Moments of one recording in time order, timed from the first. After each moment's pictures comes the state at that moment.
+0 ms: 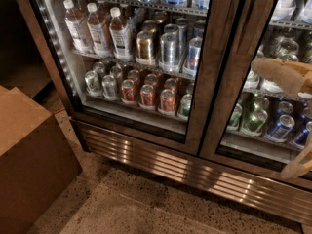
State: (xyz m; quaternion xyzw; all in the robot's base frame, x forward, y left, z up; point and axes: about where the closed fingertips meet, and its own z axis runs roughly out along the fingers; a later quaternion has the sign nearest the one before) arm 0.354 -0.160 0.993 -0.55 0.55 0.38 0.50
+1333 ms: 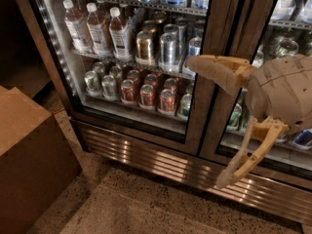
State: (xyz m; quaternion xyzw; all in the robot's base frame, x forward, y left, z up) arm 0.338 -0.061 1.005 -0.61 0.50 0.40 0.47
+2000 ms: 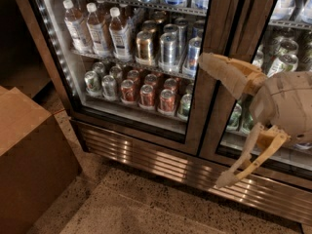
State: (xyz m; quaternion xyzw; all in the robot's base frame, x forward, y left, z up) arm 0.341 -0.068 1.007 -0.56 0.47 0.42 0.54
